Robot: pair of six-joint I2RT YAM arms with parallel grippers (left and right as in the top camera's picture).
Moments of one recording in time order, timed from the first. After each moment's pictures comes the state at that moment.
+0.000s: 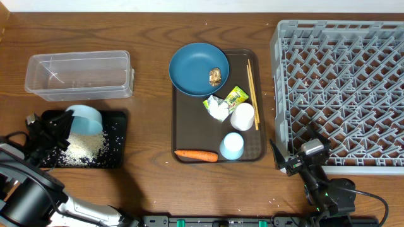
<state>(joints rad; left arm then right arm) 1.01 1.89 1.02 -0.66 1.49 -0.33 0.14 0.03 0.01 -0.05 -0.23 -0.11</state>
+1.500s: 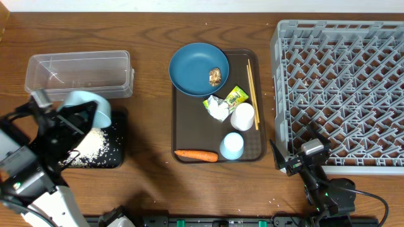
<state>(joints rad) 0.67 0.95 1.02 -0.85 0.93 -0.38 0.14 0.03 0.01 -0.05 -0.23 -0.11</state>
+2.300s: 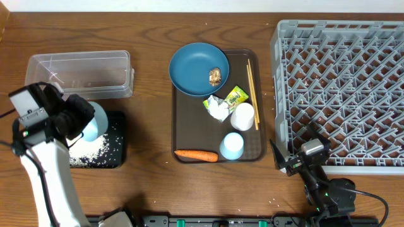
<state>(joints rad) 0.51 1.28 1.02 -0.74 0.42 -0.42 0.14 0.03 0.01 -0.05 -0.23 -0.11</state>
